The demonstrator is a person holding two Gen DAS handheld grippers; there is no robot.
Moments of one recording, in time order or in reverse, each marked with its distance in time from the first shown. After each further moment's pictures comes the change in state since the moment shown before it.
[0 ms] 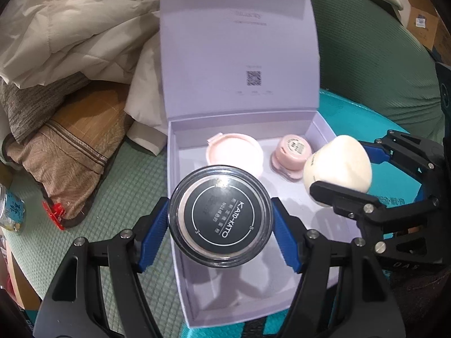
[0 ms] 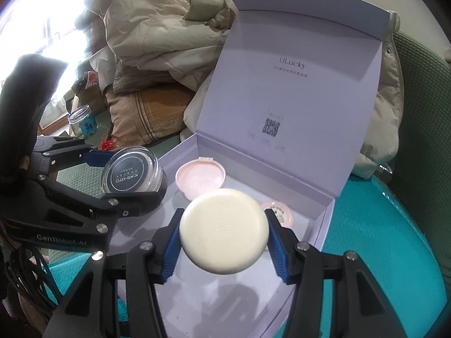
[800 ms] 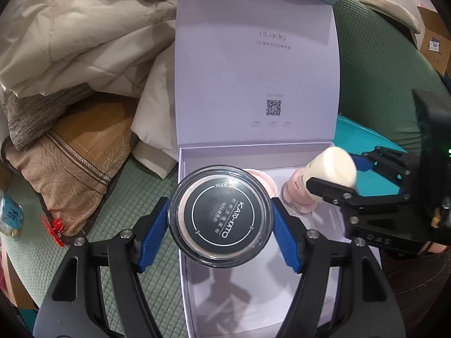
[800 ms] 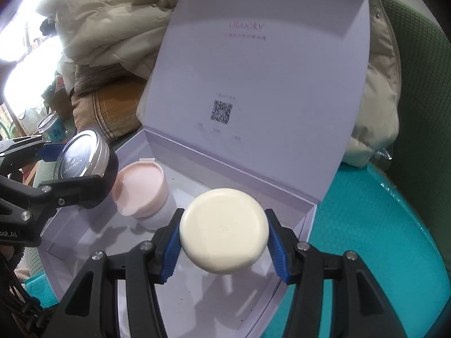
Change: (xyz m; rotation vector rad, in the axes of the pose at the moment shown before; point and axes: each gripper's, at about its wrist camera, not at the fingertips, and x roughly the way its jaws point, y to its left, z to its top) left arm 0.015 0.013 0.027 -0.062 -0.038 0.002; right arm 0.050 -0.052 0.004 0.079 0.060 -0.030
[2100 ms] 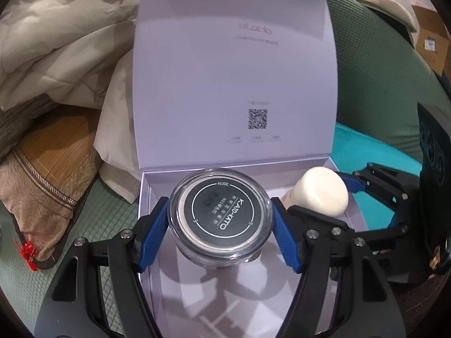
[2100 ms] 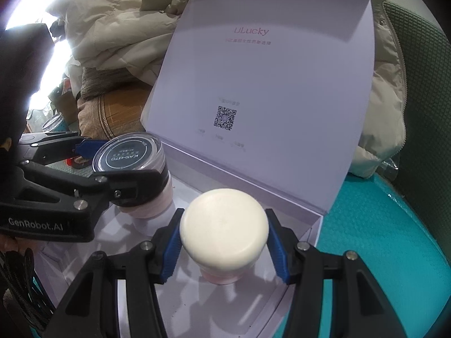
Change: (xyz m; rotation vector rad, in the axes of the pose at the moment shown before) left arm 0.035 -0.018 0.015 0.007 -0.048 -0.056; right arm 0.003 -0.001 -0.002 -0.024 -0.063 0.026
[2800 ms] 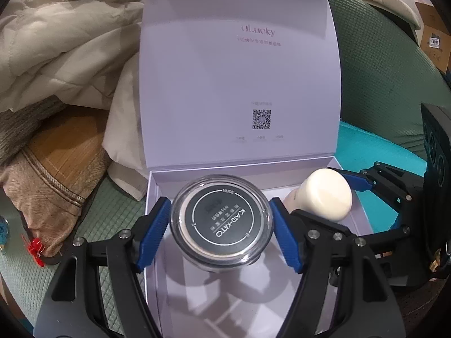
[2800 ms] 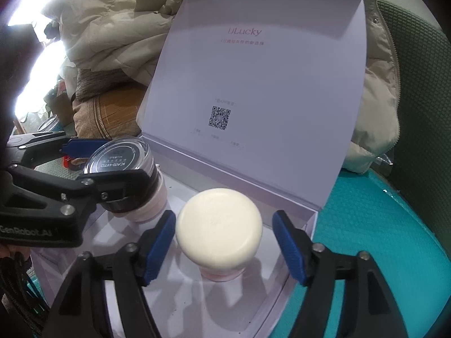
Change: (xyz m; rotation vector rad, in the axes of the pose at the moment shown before) left arm -0.010 -0.005 -0.001 0.009 0.001 0.047; right arm -0.007 0.001 0.002 0.014 0.008 -0.035
